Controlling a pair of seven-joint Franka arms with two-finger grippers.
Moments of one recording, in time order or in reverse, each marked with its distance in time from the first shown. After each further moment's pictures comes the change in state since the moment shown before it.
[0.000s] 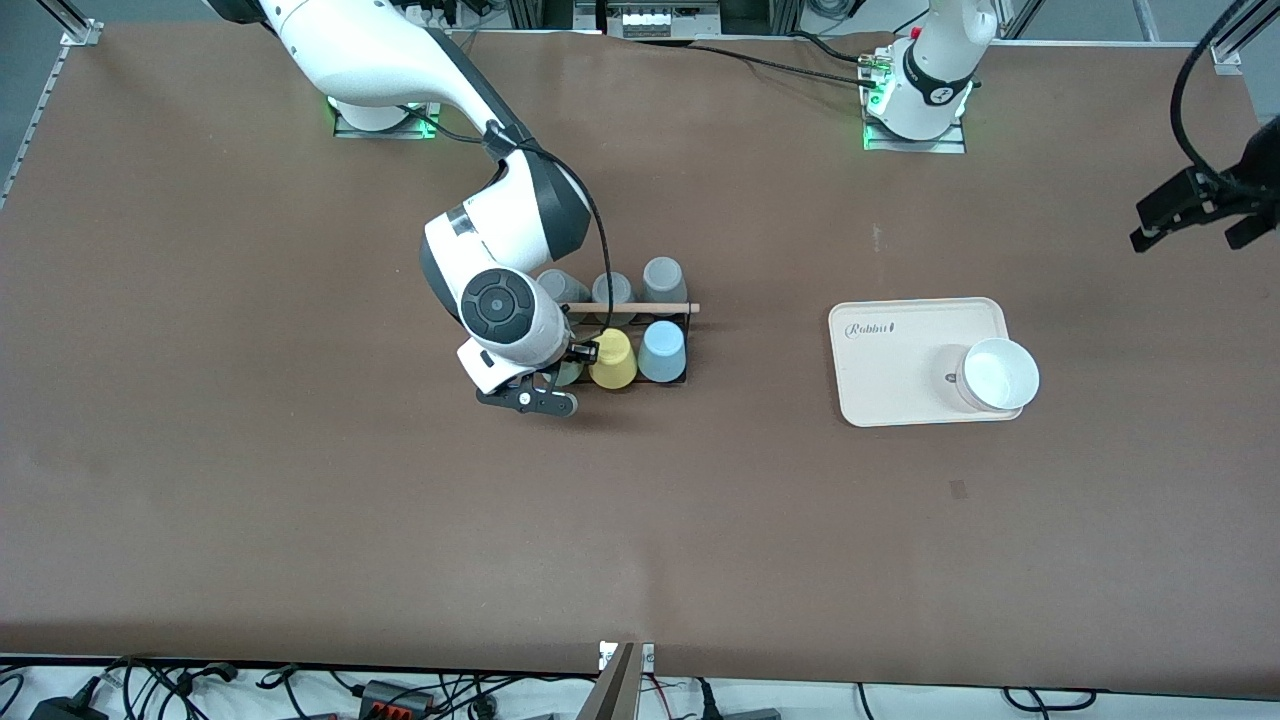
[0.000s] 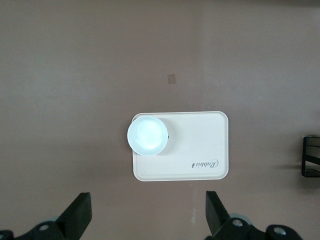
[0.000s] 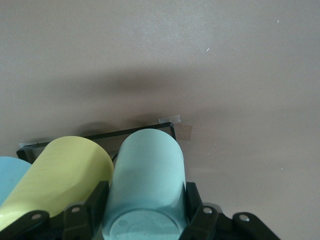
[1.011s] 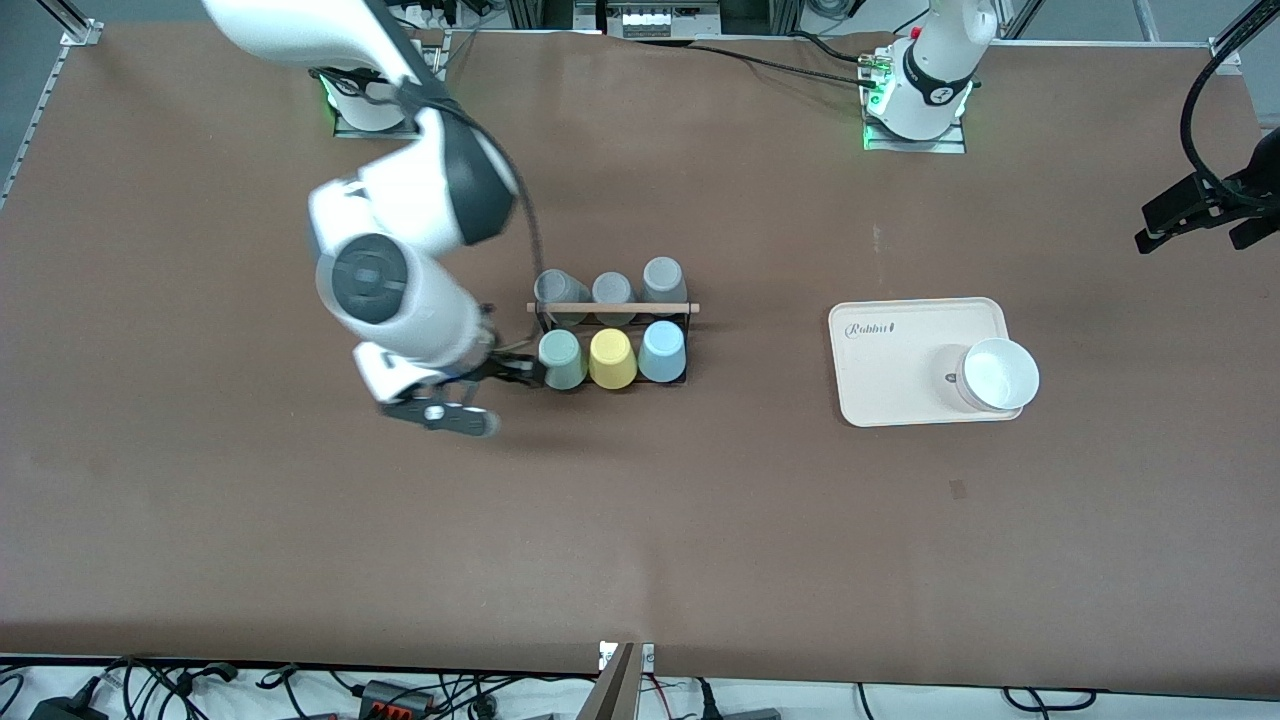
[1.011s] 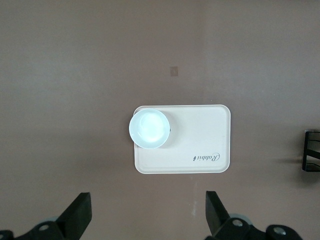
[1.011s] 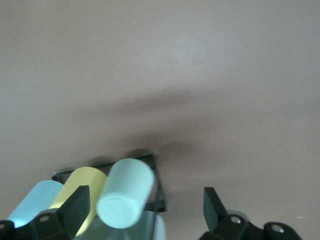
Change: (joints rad) left arm 0.016 0.013 -0.007 0.026 0.000 -0.051 0.000; right arm -0.114 -0.138 -0.047 0.083 -0.005 -0.093 -0.081
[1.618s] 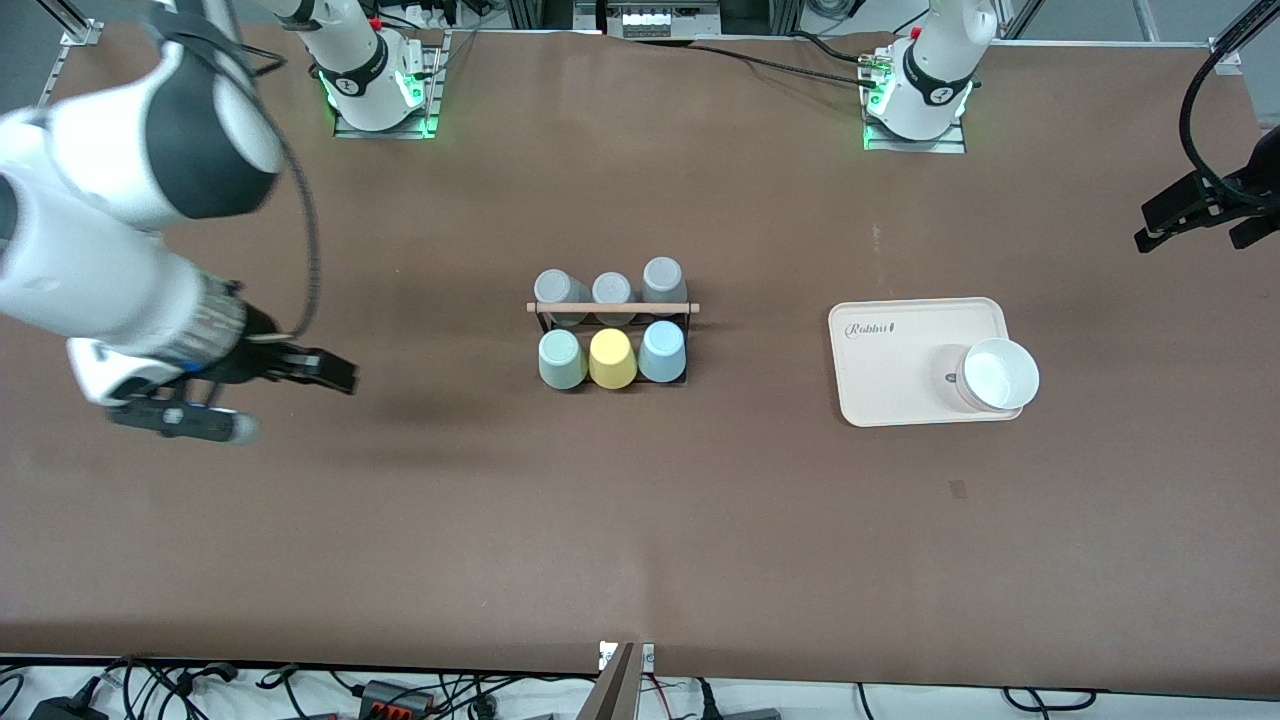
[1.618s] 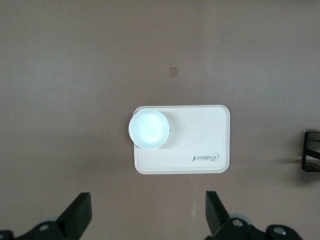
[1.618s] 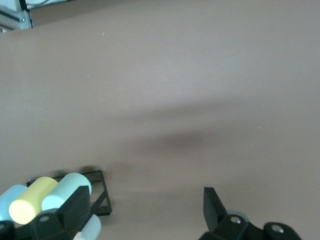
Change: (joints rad) left arm 0.000 -0.001 -0.002 0.002 0.000 0.000 0.000; right arm -0.249 -0.158 -0.004 0.000 0.000 -0.100 -0.285
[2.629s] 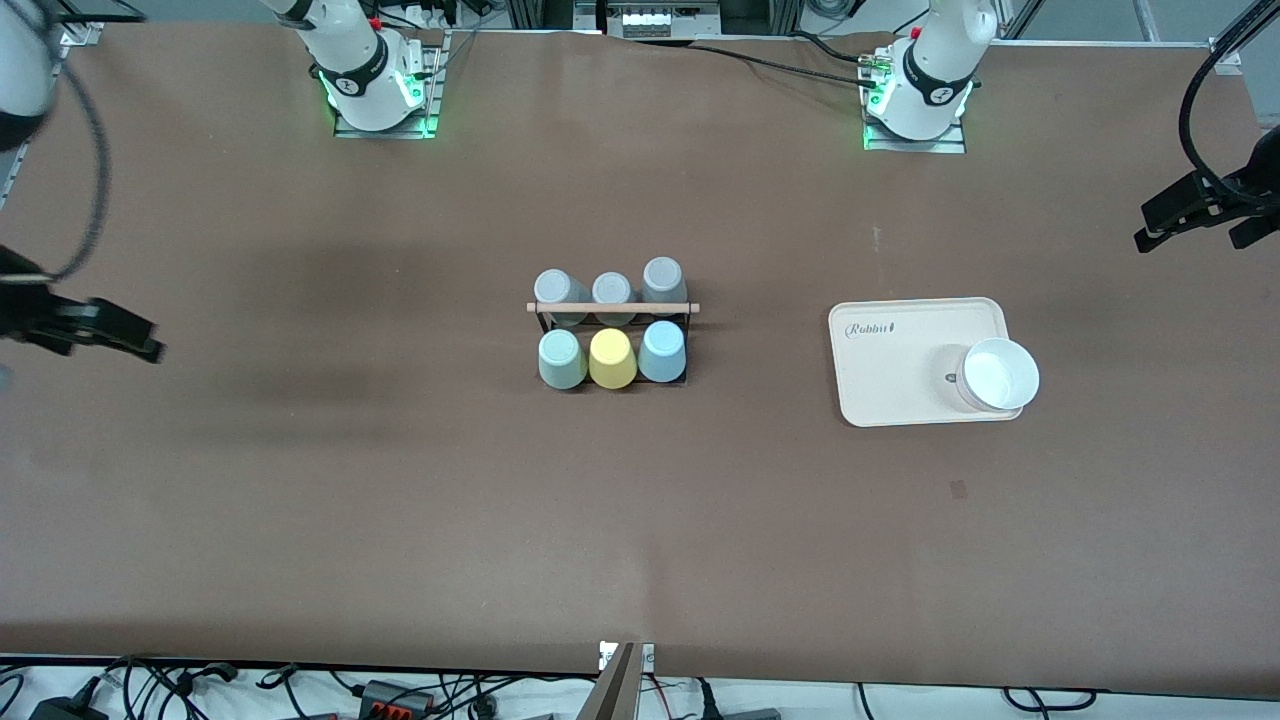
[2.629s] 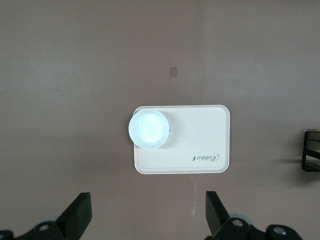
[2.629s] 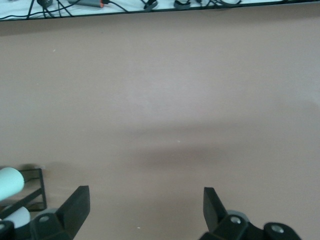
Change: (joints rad) left arm 0.000 0.000 -0.001 0.000 0.000 0.000 0.000; right arm -0.209 -0.121 -0.008 -0.026 -0.069 -0.055 -0.301
